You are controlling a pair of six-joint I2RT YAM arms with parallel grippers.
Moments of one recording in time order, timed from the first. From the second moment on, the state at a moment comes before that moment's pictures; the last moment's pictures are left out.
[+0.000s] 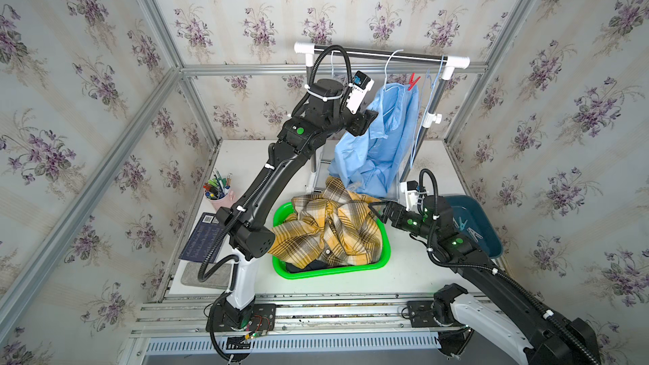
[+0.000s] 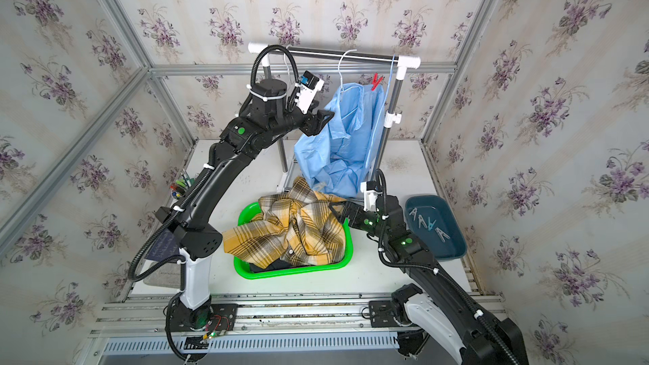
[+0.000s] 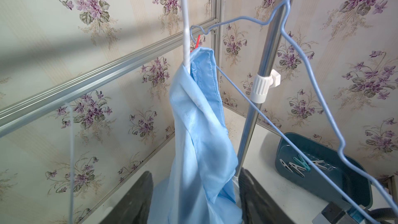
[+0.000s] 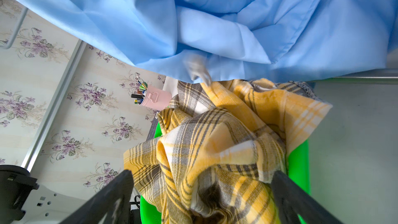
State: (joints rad) left arm -0.64 2.06 2.52 -0.70 0.16 0.11; right arm 0.42 0.88 0.52 -0.05 -0.42 0.78
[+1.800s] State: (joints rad) left arm -0.64 1.29 2.07 -0.78 -0.02 0.12; right arm 0.27 1.01 0.41 0.07 -0.50 0.78
